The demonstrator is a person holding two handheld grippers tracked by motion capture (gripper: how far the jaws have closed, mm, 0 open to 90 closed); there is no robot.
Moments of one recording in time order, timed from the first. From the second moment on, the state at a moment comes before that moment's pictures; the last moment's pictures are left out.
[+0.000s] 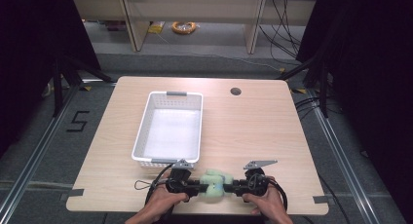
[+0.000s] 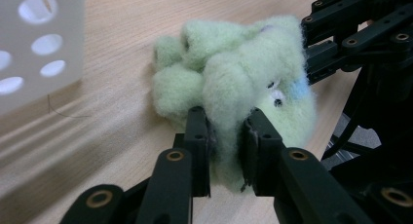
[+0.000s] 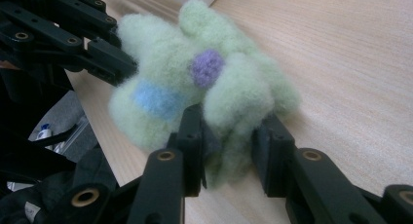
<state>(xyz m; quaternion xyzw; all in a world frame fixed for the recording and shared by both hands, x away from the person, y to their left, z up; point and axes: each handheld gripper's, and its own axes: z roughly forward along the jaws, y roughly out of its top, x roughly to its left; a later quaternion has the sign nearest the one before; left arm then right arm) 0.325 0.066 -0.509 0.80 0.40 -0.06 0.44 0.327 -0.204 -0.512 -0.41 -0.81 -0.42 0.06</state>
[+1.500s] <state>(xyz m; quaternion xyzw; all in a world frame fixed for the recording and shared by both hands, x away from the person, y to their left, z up) 0.320 0.086 -0.463 0.79 0.39 -0.04 0.48 0.323 -0.200 -0.458 -0.38 -0.80 -0.46 0.07</state>
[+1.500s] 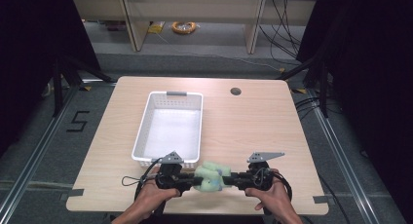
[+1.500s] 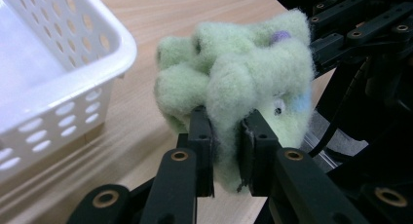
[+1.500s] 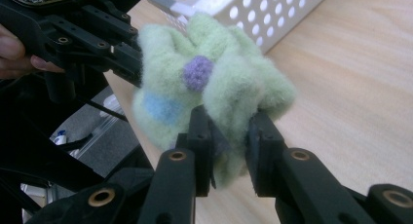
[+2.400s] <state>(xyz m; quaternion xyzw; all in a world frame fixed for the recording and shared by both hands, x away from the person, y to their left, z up) 0.337 0.119 -0.409 0.78 0.40 -0.01 0.48 0.356 -0.171 -0.404 -0.34 -0.81 -0.47 0.06</state>
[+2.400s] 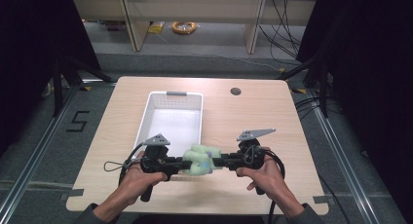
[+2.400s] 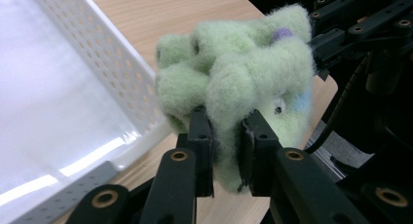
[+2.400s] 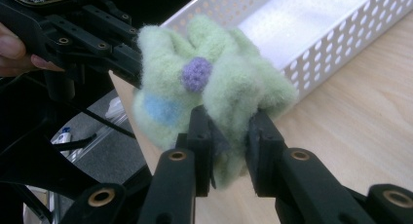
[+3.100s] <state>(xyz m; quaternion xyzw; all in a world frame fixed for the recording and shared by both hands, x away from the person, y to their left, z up) 0.363 0.179 -0.393 0.77 0.45 0.02 0.45 0.402 -0.096 -0.380 -0.32 -0.84 -0.43 0.06</state>
